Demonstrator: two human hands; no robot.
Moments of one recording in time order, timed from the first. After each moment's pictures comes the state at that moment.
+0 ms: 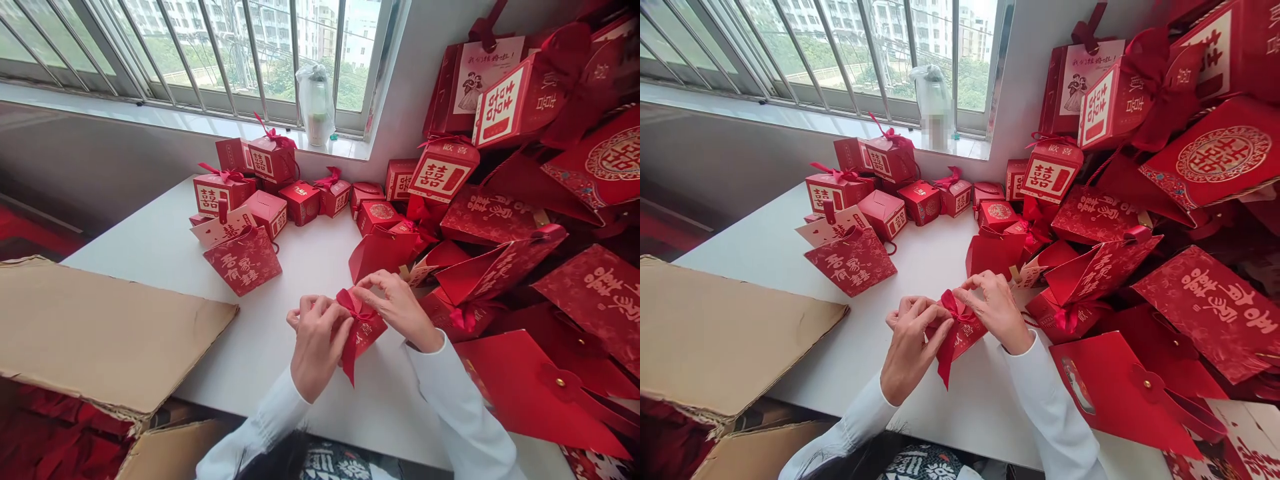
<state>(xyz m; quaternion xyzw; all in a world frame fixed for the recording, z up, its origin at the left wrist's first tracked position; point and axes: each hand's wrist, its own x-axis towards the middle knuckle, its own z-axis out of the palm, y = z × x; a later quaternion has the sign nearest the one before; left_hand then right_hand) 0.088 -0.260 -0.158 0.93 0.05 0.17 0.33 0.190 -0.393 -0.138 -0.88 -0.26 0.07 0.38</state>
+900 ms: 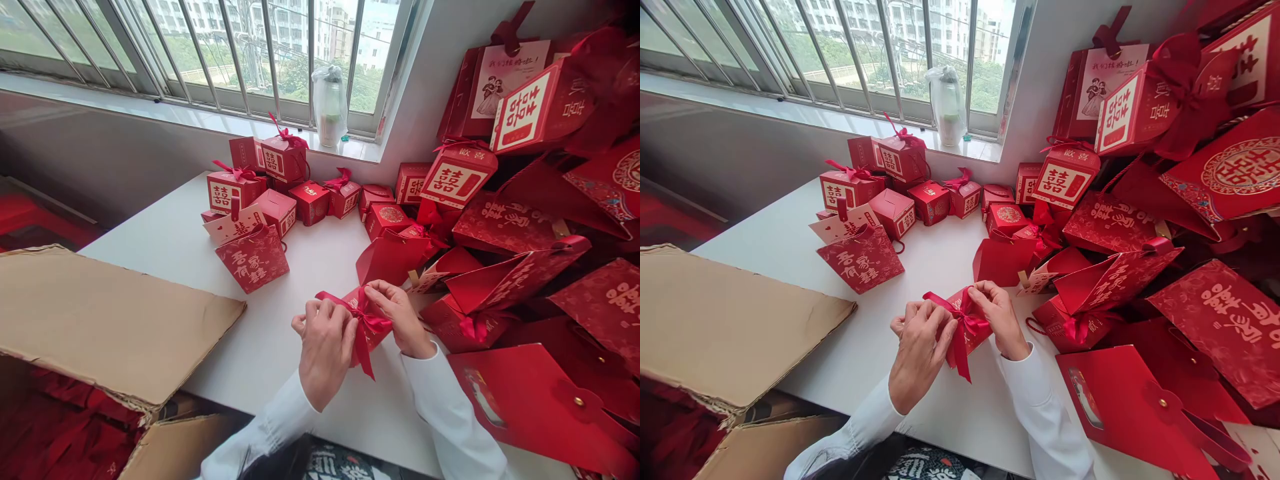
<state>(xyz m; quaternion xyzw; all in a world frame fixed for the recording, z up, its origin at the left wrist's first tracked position) 0.084 -0.266 -0.161 0.95 0.09 0.15 0.27 0.189 -0.380 -0.179 -0.65 -0.08 0.21 0.72</state>
